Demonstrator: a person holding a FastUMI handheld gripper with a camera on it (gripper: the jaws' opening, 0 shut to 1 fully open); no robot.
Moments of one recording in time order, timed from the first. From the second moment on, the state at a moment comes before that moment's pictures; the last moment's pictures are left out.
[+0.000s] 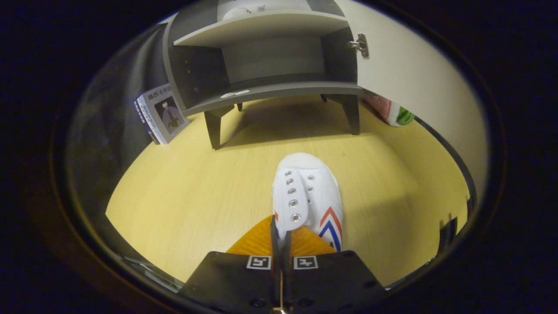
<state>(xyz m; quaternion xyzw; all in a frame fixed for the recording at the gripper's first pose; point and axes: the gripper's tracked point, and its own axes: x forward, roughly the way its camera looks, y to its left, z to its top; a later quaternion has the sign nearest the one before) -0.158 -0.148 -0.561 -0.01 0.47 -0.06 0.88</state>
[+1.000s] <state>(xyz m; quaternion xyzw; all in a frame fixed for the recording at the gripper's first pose) -0.012 -0.121 -0.269 -0.03 0.19 -0.12 0.97</state>
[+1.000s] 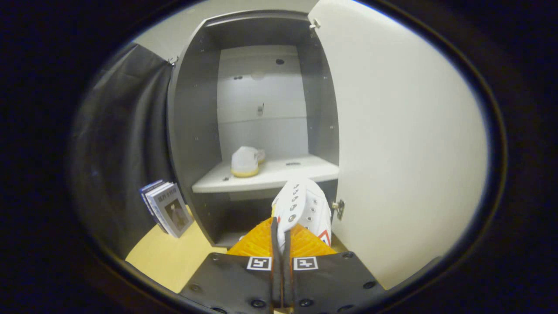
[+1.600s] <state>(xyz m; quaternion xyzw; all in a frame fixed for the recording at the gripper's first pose) 0.127 -0.115 -0.204 -0.06 0.14 -0.09 0.98</state>
